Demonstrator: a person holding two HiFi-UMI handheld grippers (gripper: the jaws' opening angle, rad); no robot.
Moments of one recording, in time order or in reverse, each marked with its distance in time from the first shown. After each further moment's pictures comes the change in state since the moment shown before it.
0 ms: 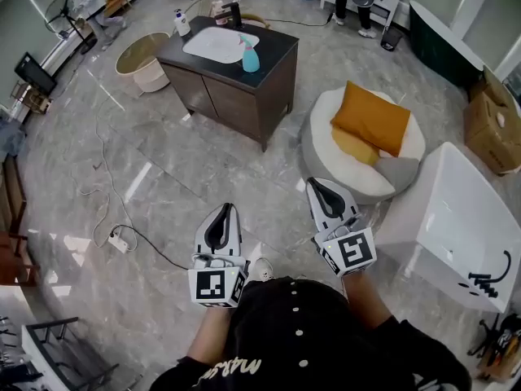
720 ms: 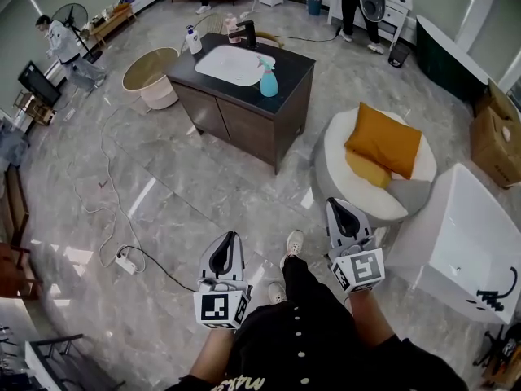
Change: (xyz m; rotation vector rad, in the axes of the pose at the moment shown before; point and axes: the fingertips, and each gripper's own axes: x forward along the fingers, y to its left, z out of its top) left arm 0.027 0.093 -0.017 -0.018 0.057 0.011; right arm 0.076 -0.011 -0.023 0.042 0.045 -0.128
